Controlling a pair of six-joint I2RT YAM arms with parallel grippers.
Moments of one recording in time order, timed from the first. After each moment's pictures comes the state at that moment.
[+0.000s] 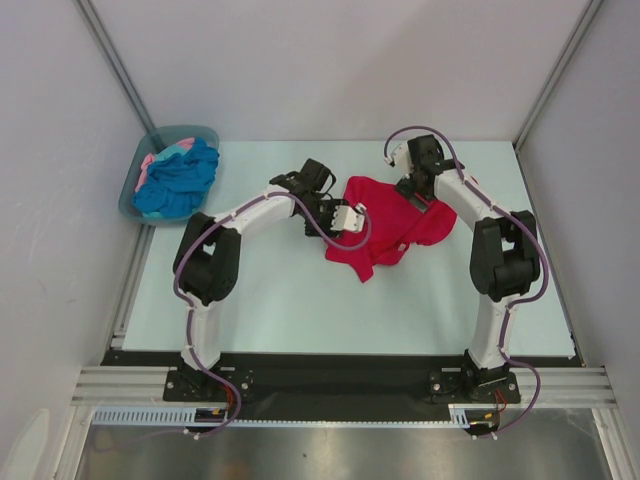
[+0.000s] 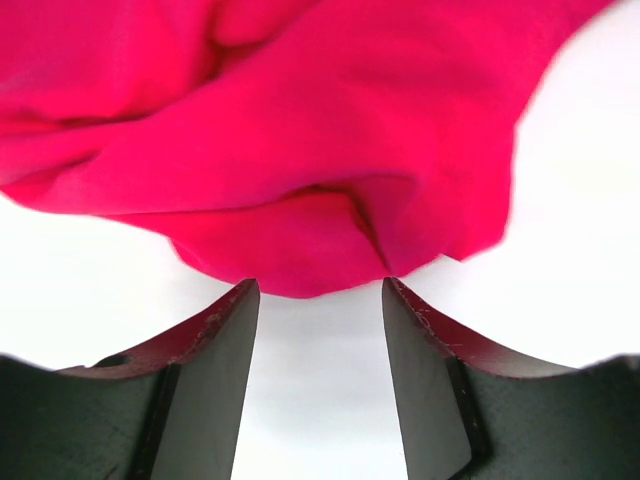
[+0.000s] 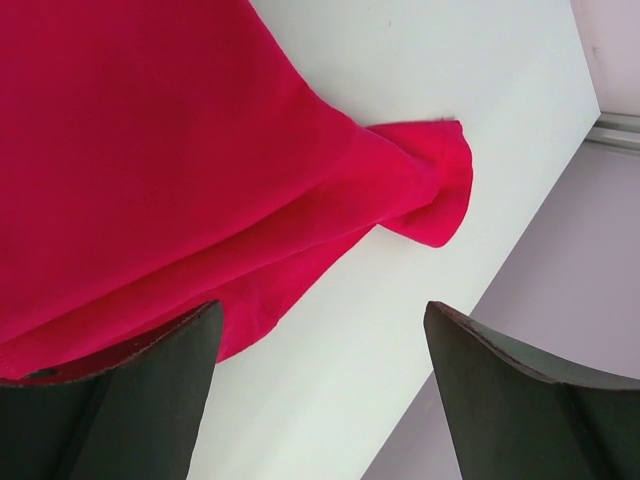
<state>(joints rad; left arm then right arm) -0.56 2.05 1.63 -0.67 0.40 1.25 0.26 1.97 1.61 -0.57 0.34 -0.66</state>
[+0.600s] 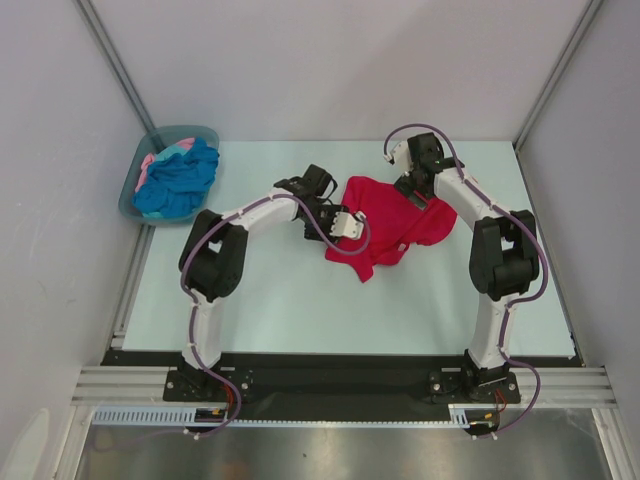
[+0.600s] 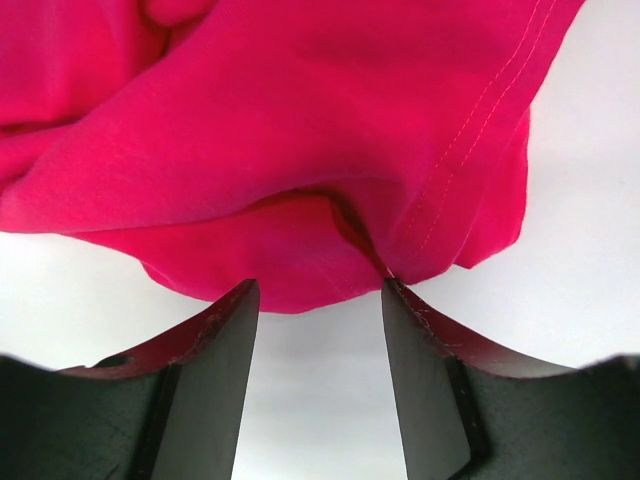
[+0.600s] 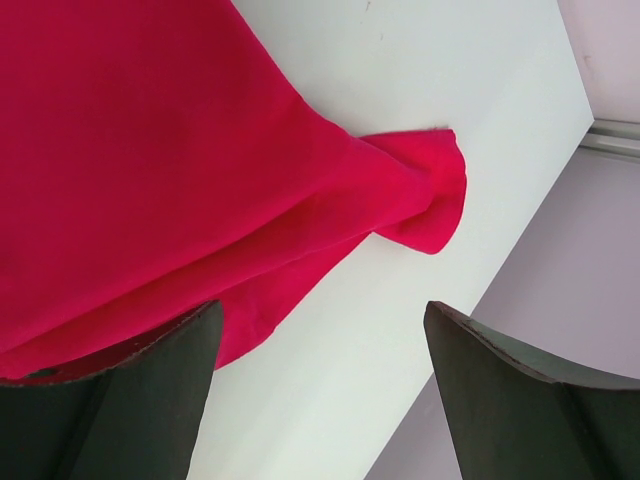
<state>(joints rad) -0.56 2.09 1.62 -0.67 0.38 1.32 0.26 1.98 1.63 -0.57 0.33 -0.66</state>
